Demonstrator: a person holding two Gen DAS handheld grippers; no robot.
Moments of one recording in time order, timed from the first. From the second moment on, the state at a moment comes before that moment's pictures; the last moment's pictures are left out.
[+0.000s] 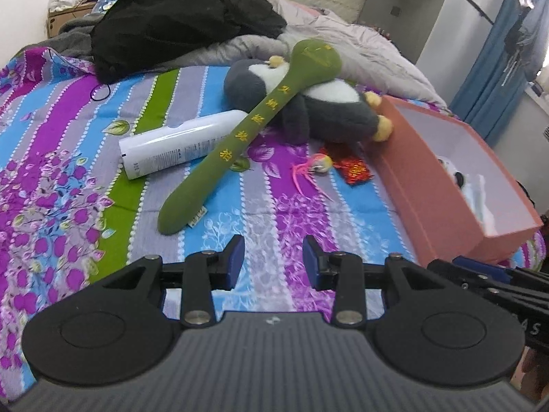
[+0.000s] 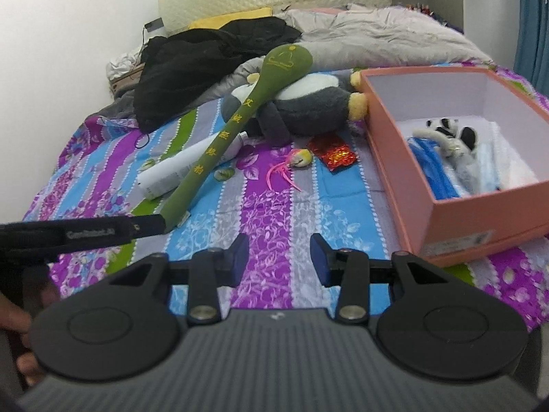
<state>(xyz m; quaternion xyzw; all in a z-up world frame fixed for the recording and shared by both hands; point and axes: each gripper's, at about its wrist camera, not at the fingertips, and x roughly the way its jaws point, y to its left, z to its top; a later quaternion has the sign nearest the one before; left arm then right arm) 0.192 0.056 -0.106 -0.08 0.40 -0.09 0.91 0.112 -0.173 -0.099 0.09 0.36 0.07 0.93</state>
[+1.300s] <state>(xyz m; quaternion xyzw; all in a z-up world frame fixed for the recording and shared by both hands) 0.444 -0.046 -0.216 -0.05 0.42 -0.24 0.87 0.342 -0.167 -0.220 -0.12 0.34 0.00 0.93</state>
